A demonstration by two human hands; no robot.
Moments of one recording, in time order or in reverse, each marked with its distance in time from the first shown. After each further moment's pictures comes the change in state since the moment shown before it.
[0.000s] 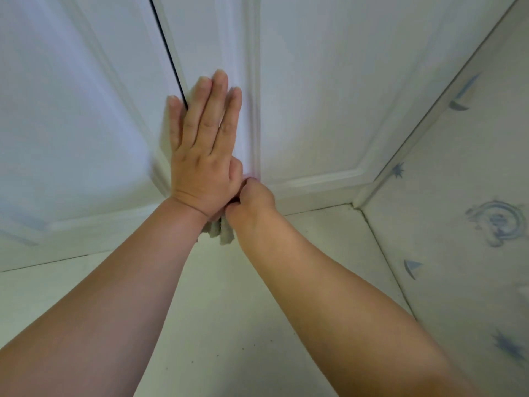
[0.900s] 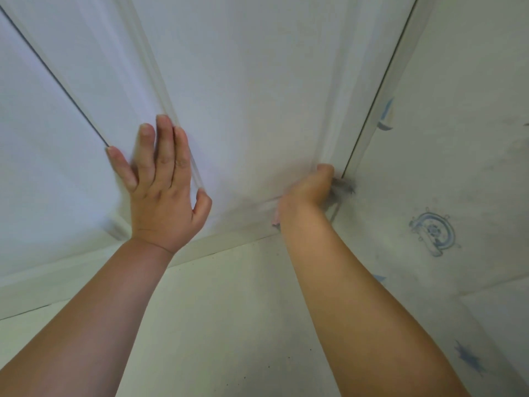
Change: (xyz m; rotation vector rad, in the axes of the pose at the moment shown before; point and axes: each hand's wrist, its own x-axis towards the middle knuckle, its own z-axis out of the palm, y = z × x) left_hand 0.005 0.018 0.017 0.121 -0.162 -0.009; right_hand 0.023 -0.122 -0.107 0.561 0.282 -0.463
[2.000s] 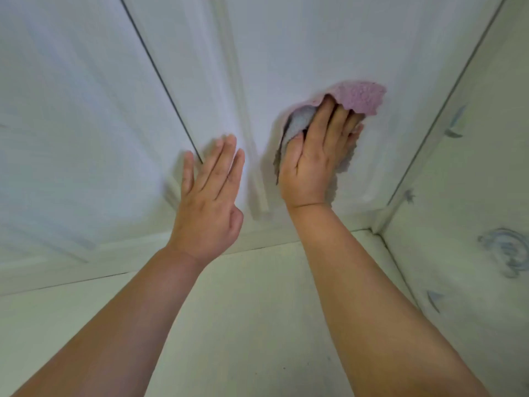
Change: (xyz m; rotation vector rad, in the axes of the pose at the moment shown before) left_hand -0.019 -0.012 -0.057 -0.105 -0.200 0.096; right_hand -0.046 0.036 0.037 -0.809 -0.264 -1.527
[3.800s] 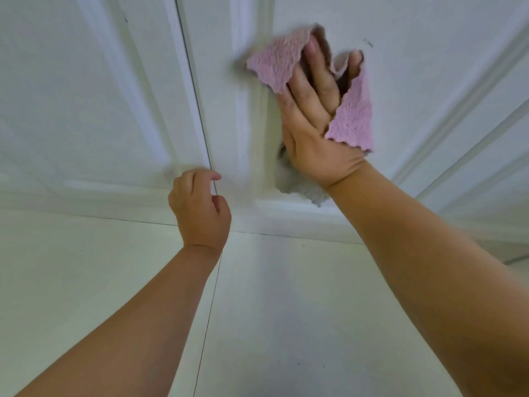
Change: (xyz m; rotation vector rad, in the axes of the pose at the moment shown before) left_hand -0.228 -0.261 -0.008 -0.243 0.252 -0.874; right_hand -0.113 -0.266 0.149 0.039 -0.116 -1.007
